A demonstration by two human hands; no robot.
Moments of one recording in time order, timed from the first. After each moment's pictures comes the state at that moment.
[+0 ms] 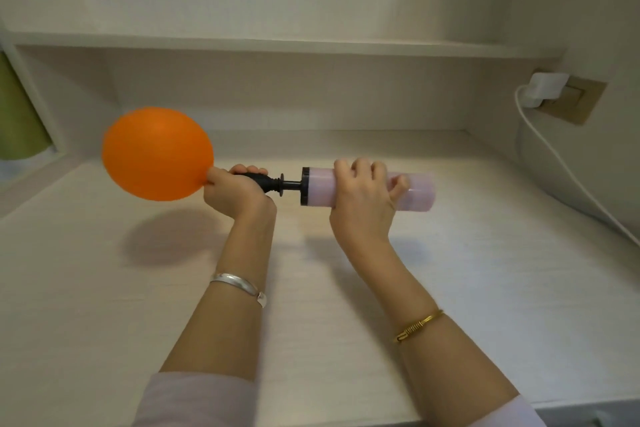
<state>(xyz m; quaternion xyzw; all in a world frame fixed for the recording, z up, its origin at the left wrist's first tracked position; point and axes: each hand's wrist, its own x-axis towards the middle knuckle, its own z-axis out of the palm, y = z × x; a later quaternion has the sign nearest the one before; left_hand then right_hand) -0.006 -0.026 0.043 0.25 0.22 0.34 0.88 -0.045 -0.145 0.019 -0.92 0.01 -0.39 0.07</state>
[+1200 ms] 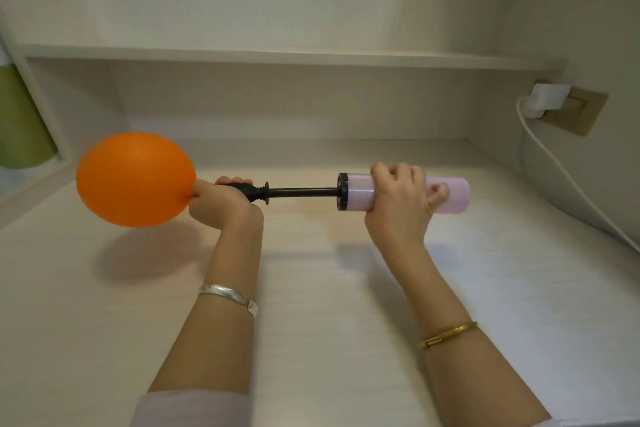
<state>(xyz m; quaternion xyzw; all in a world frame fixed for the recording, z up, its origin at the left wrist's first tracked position) -0.002 -0.007 0.043 0.26 0.28 0.35 0.86 -0.039 -0.183 0.027 -0.92 0.06 -0.37 0.08</state>
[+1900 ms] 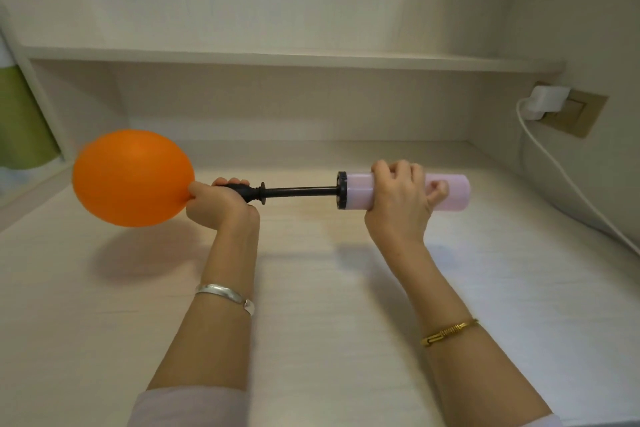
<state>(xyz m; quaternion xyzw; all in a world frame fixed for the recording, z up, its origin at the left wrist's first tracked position) -0.002 -0.001 0.045 0.24 0.28 0.35 0.86 -0.038 -0.182 0.029 -0.92 0.06 -0.39 0.08</state>
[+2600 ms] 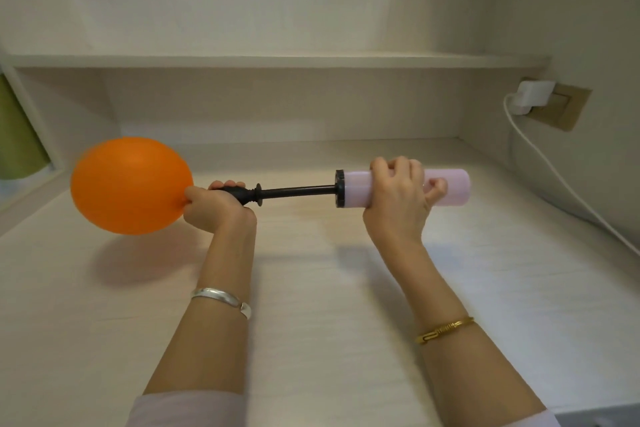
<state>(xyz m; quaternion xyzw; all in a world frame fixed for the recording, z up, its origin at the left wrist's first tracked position) -0.004 -0.008 0.045 0.24 0.27 0.34 0.87 -0.044 -0.187 0.032 -0.91 0.08 -0.40 0.08</state>
